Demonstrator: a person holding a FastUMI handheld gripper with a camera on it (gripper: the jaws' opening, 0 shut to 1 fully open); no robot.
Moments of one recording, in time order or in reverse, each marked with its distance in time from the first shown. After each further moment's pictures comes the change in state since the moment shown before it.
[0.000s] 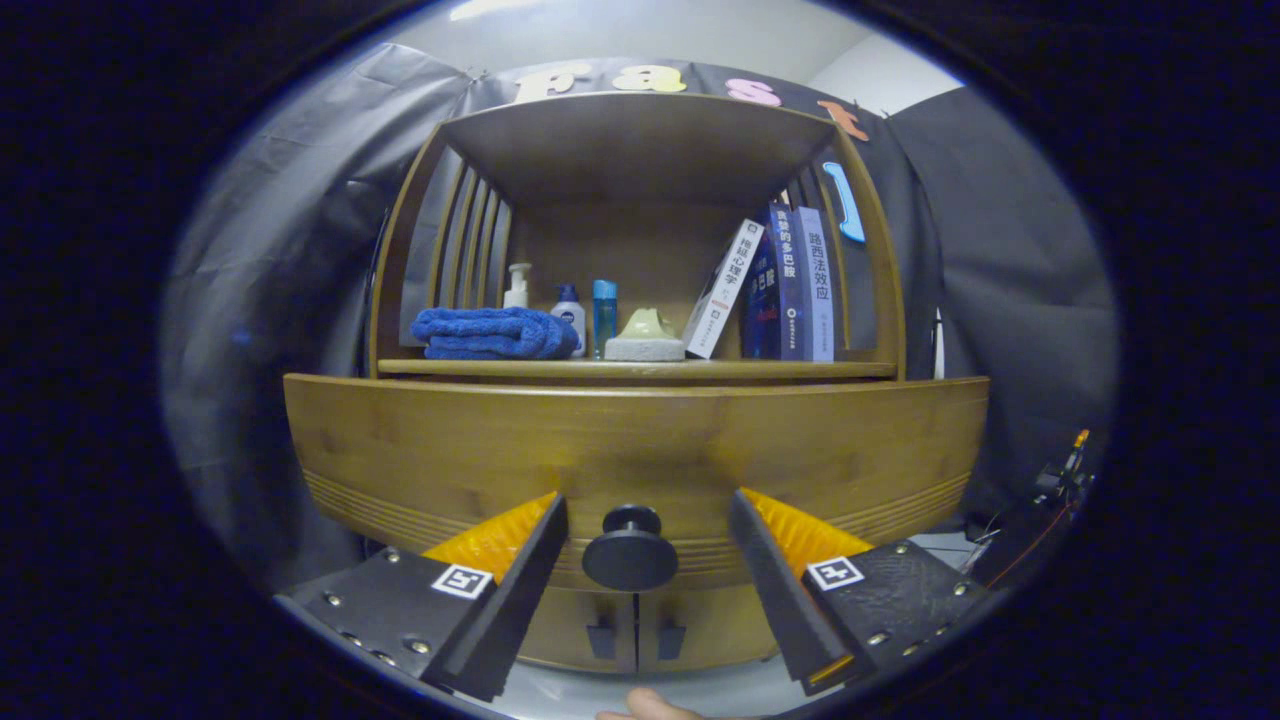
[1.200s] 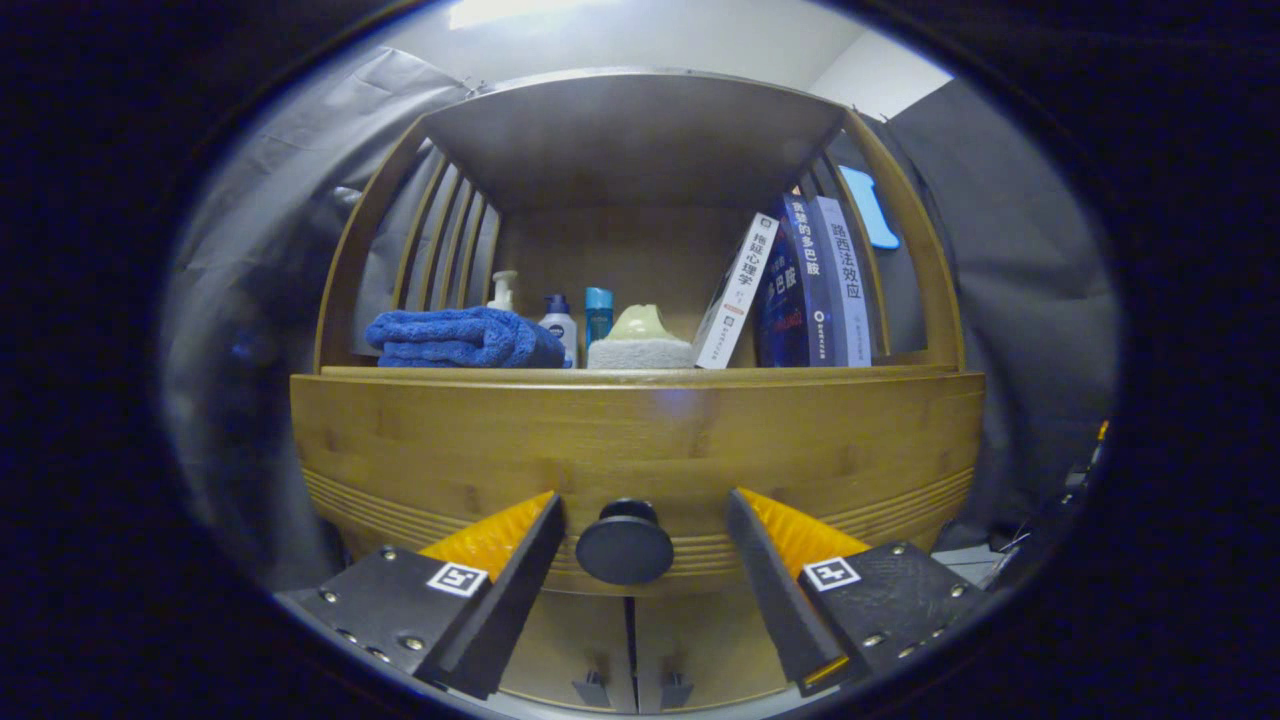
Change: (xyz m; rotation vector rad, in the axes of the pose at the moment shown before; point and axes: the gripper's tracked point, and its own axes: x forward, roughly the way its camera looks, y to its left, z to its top) arm 0.087 0.003 -0.001 0.020 -0.107 0.020
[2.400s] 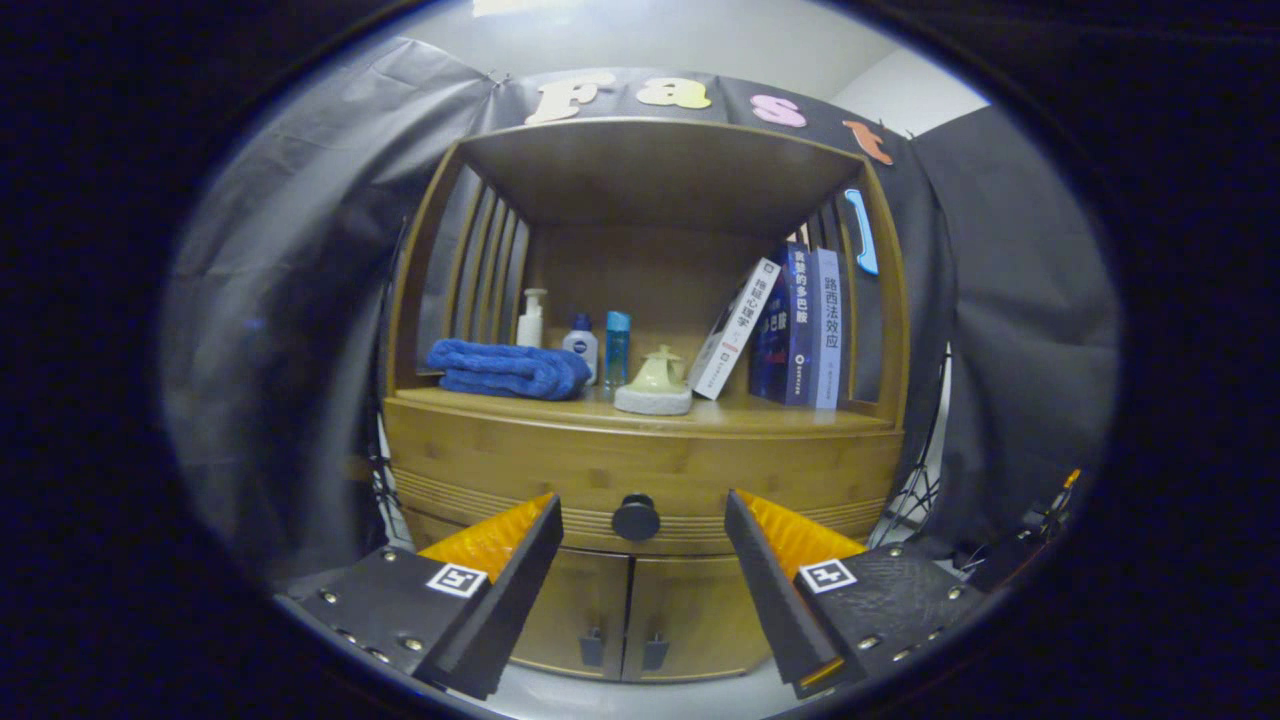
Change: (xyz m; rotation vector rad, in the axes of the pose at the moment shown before) arm -0.116 0.007 0.075 -0.058 0.075 0.034
